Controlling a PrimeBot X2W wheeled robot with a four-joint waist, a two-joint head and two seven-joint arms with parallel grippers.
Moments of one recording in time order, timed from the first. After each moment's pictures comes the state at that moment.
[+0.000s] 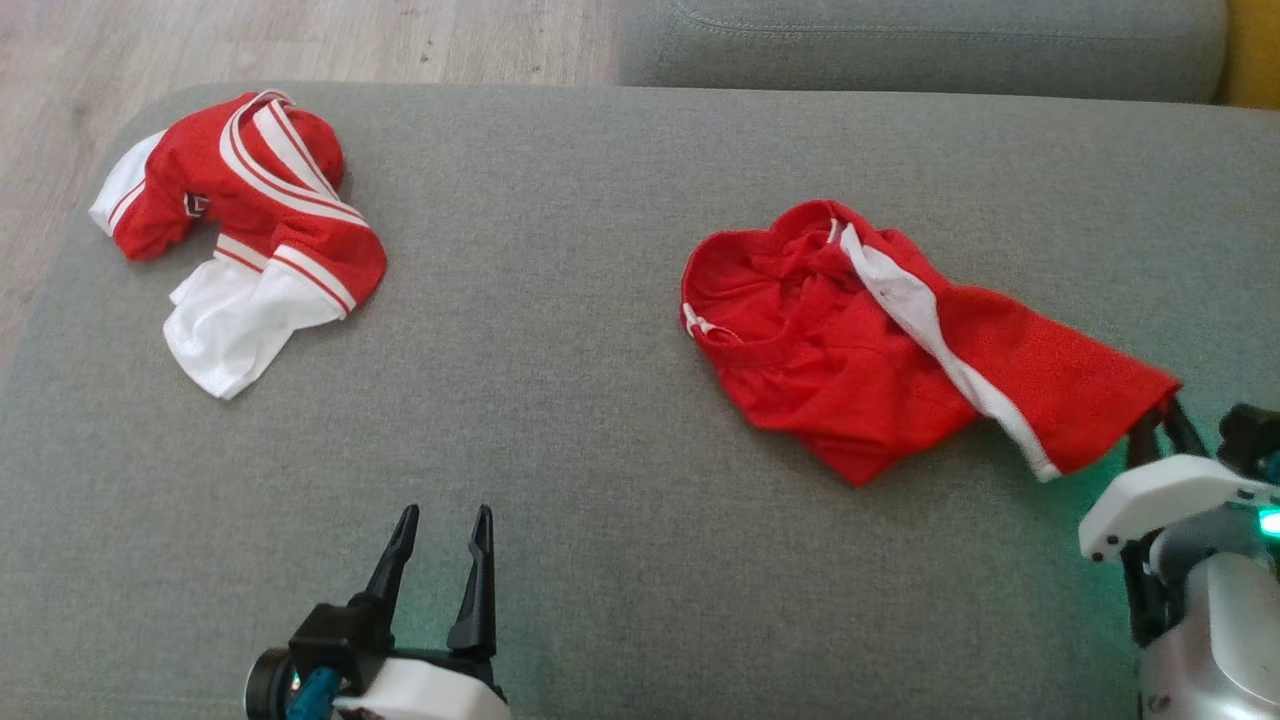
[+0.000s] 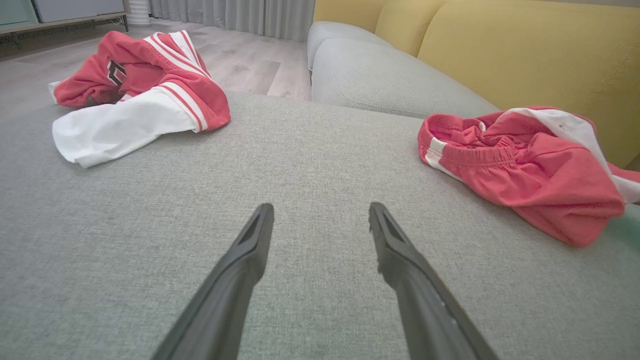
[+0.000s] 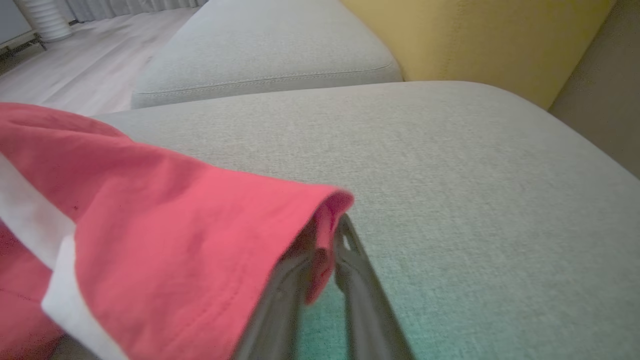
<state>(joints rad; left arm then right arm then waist) -0.01 0.15 -0.41 0.28 -0.41 0.08 -0.23 -0.31 -0.05 -0.37 0.62 -0.08 0.13 -0.04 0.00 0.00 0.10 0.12</state>
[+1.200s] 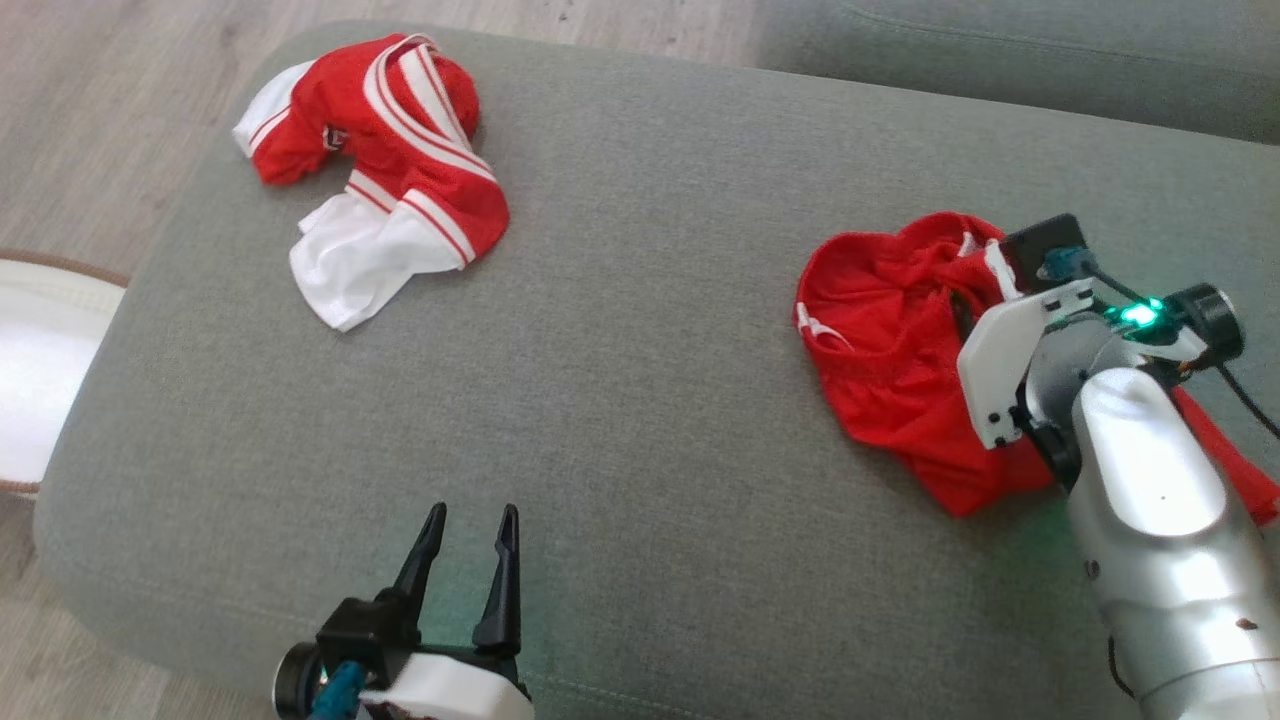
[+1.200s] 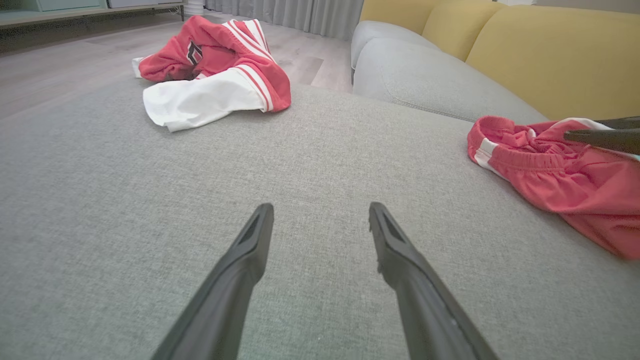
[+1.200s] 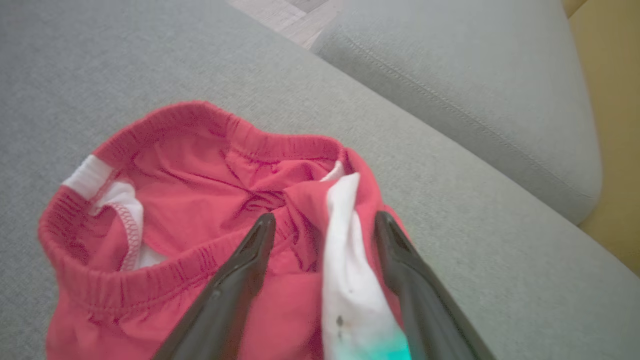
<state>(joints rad) -0.04 0.12 -0.44 0.33 -0.42 0.07 -0.24 -0.59 -0.15 0.12 0.69 -0.18 0.13 0.33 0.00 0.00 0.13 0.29</state>
